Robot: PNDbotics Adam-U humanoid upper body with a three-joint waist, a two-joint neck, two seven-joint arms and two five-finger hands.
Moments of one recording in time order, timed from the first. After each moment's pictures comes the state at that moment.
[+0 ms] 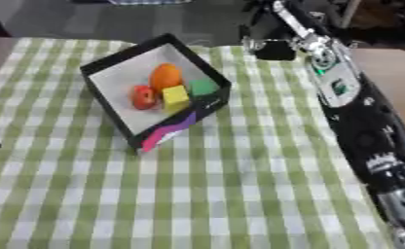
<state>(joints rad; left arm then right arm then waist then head) -0.16 0.18 0.08 -1.69 -0.11 -0.07 -0.25 -0.53 -0.53 -0.03 -1.39 0.26 -0.30 0.11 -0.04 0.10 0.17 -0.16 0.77</state>
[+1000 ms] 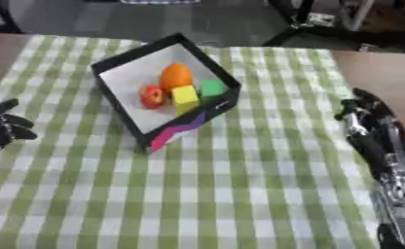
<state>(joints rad) -0.14 0.18 0.06 -1.68 -0.10 -0.08 -0.23 -0.04 -0.24 -0.22 -1.62 -0.08 -0.23 -0.01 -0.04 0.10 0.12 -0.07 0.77</state>
